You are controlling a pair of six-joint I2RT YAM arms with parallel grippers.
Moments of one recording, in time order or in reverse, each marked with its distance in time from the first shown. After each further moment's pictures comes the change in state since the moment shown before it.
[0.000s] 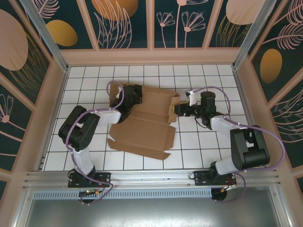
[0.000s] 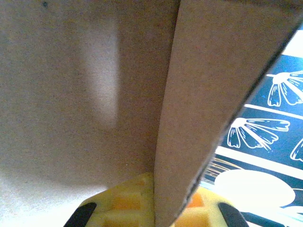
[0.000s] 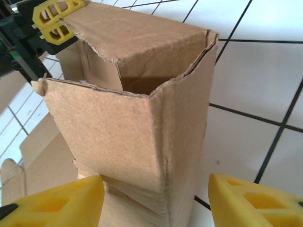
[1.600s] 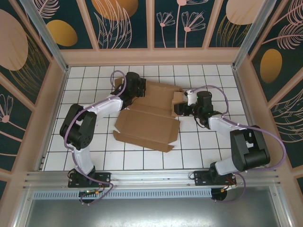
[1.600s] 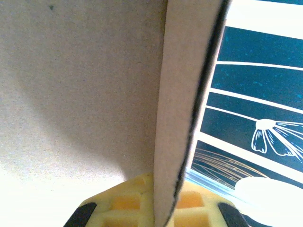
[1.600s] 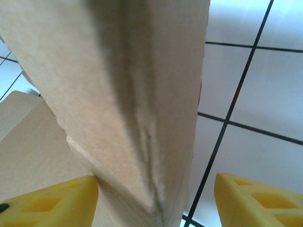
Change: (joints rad) left arm 0.007 0.023 0.334 -0.499 0.071 -0.026; right arm 0.056 -0.002 0.047 -0.095 0.285 -0.071
